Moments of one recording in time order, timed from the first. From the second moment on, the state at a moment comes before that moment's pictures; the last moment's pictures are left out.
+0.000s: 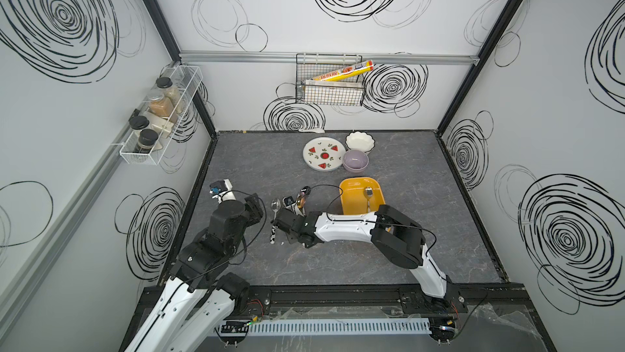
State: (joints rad) left arm -0.42 0.56 0.78 -0.74 -0.40 -0.68; right arm 1.22 2.17 1.53 -0.47 0.39 0.68
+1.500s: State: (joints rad) left arm -0.42 0.55 0.77 -0.74 -0.38 -0.67; right arm 0.70 1.39 0.89 -0.41 0.24 0.45
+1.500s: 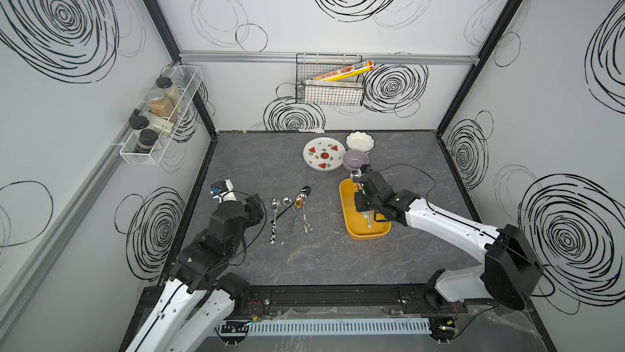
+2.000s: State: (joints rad) left arm -0.42 0.57 0.77 -0.74 -0.36 -0.66; right arm 0.62 1.59 0.84 -0.33 0.12 0.41
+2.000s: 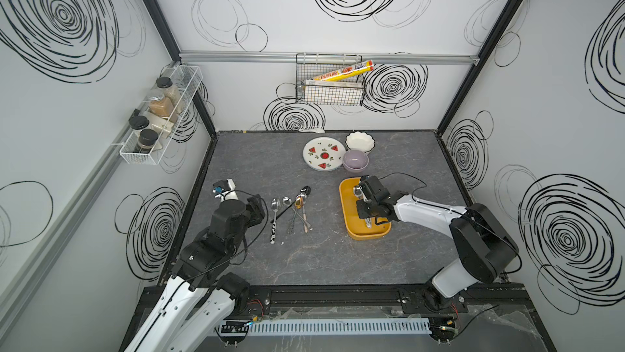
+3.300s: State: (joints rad) left arm -0.42 1.18 0.57 -0.50 -0.24 -0.80; right arm 0.61 1.17 0.61 -0.10 0.00 0.36
